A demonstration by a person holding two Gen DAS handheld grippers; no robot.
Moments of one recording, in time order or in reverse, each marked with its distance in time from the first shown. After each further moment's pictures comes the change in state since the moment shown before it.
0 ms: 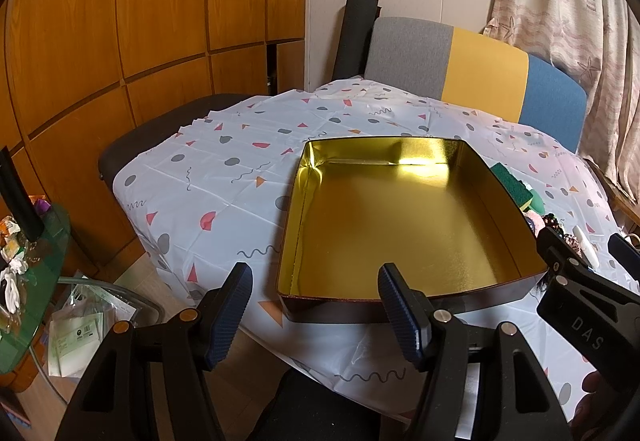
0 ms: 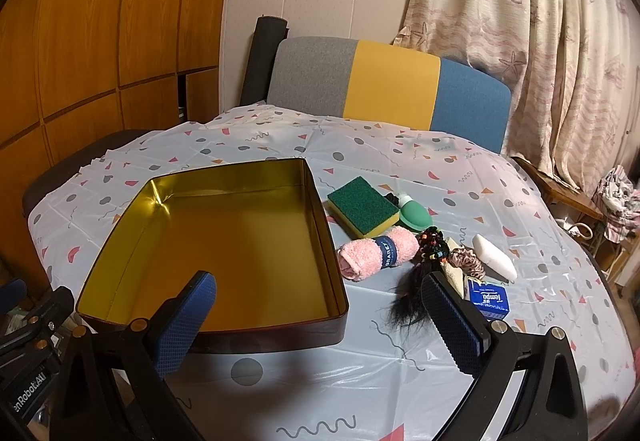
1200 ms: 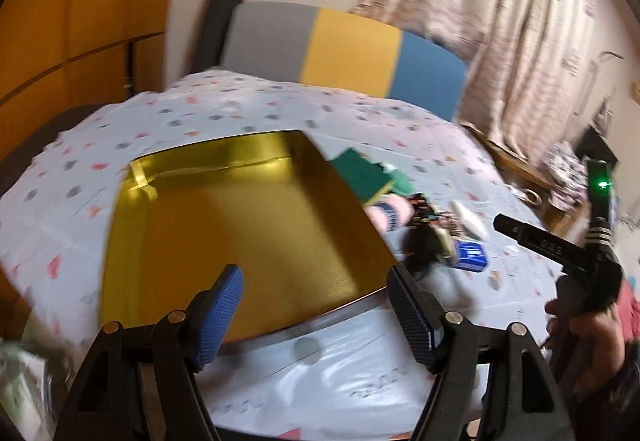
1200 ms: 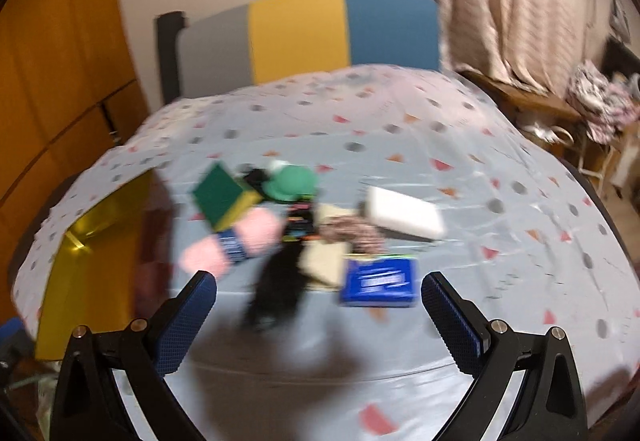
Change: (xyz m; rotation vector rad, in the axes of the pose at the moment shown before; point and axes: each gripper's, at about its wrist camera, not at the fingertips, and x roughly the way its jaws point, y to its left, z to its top) left arm 0.014 -0.087 0.034 0.182 0.078 -0.493; right arm 0.051 -0.213 -0.004 0.322 0.188 -0.053
